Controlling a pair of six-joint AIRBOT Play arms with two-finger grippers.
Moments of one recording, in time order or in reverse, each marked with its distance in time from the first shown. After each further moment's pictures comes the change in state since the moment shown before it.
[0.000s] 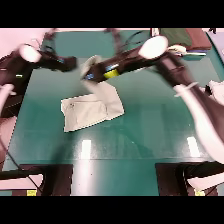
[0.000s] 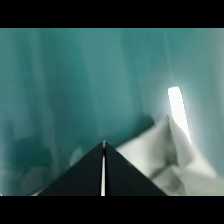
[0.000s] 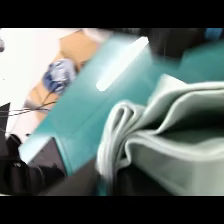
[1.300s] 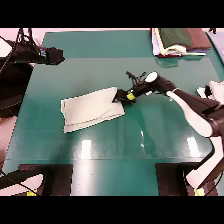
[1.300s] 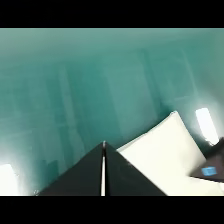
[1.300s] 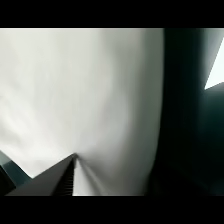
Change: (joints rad) left arm 0.011 0.154 0.007 0.036 -0.092 0.105; right arm -0.278 -0.227 -0.375 0.037 0.035 0.042
